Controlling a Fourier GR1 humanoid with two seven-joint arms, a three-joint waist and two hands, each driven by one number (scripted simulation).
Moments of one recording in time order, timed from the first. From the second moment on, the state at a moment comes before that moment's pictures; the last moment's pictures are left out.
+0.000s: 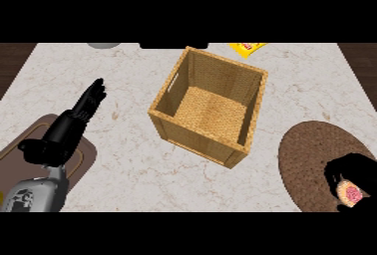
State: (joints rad) left arm -0.17 0.18 0.05 -1.58 -0.07 -0.22 0.01; right arm -0.01 -0.52 -0.08 -1.23 1.09 0.26 -0.74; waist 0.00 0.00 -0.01
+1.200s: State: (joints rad) left arm -0.16 0.17 0.05 -1.58 -0.08 -0.22 0.02; right arm 0.07 -0.04 0.32 -1.65 1.13 0.06 0.02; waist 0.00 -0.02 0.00
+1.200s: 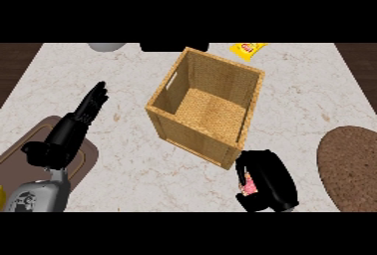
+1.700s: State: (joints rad) left arm -0.17 0.17 0.05 -1.58 -0.08 -0.22 0.02; right arm 0.05 0.00 0.67 -1.89 0.99 -0.30 0.42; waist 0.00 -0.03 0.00
